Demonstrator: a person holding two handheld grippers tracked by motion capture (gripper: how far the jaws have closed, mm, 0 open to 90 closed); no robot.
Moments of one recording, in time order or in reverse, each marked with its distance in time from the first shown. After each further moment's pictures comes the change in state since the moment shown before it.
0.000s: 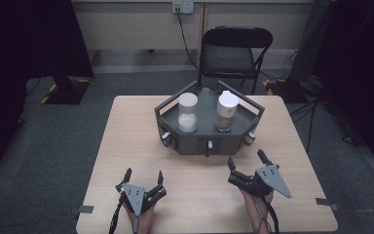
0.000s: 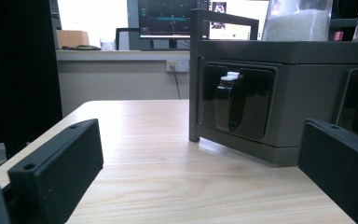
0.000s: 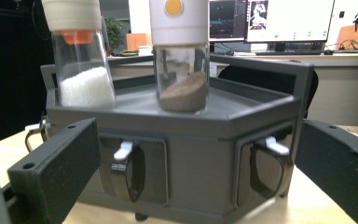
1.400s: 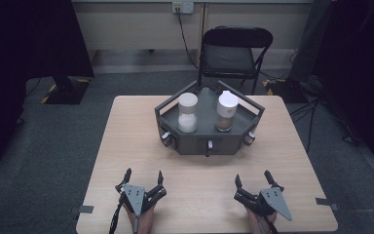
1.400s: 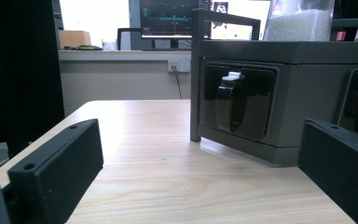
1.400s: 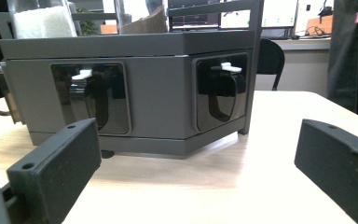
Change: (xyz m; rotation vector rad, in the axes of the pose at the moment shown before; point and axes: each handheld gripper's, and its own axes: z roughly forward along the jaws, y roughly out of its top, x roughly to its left) left arm -0.001 0.000 -0.001 0.000 0.007 0.001; right arm 0.000 -0.061 -0.031 0.022 -0.106 -0.001
